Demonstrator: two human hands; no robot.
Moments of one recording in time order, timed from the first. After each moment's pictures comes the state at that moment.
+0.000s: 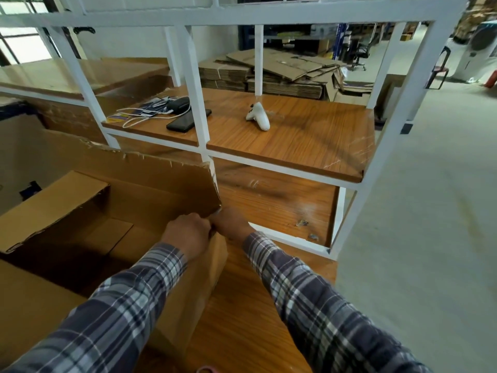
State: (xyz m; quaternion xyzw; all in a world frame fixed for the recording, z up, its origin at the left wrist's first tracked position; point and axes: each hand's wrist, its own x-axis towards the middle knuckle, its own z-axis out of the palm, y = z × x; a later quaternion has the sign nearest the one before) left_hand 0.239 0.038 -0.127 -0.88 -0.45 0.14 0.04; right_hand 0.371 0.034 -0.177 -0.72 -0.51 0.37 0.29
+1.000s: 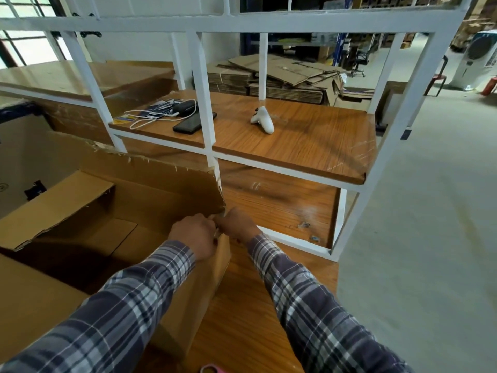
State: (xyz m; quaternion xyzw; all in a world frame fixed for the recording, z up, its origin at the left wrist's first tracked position) left_hand 0.232 0.033 -0.127 -0.89 -0.44 0.12 0.03; right_hand 0.368 0.024 -0.175 -0.74 -0.44 0.38 0.33
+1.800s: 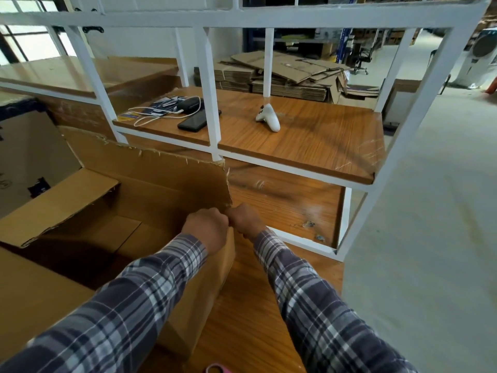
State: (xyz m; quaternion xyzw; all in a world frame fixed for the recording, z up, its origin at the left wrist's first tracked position) left_hand 0.248 0.040 -0.128 -0.89 -0.44 0.12 0.06; right_hand 0.366 0.025 -0.159 -0.77 -0.41 0.37 0.32
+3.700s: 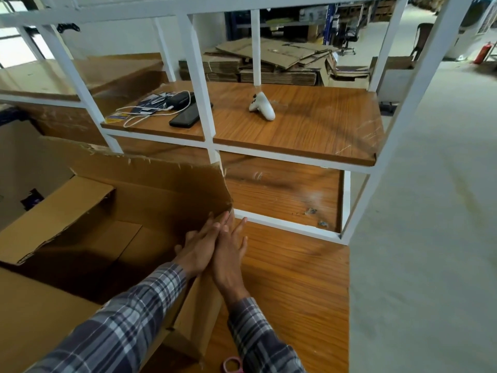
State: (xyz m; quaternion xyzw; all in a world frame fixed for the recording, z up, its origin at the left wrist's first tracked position) left_hand 0.188 0.052 -0.190 -0.79 -0.45 -0.06 -0.42; right_hand 0.255 -0.016 -0.234 -0.70 -0.36 0.32 0.53
